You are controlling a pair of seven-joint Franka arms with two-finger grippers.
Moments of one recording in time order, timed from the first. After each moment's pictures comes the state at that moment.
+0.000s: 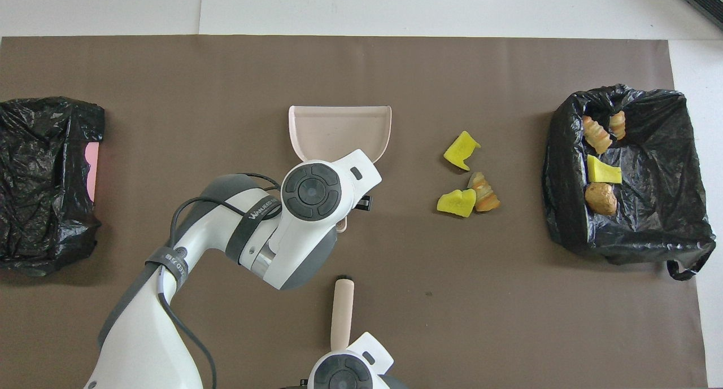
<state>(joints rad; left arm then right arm) -0.68 0.32 0.01 -1.86 0.02 2.30 -0.44 0.88 0.00 0.14 -2.32 0.38 2.16 0.84</state>
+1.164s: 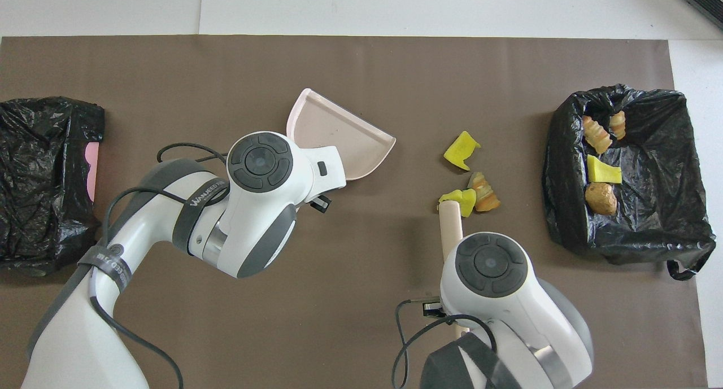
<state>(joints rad) -0.59 0.25 0.03 -1.85 0.02 2.13 0.09 0.40 -0.16 0.12 -2.23 0.01 1.73 0.47</state>
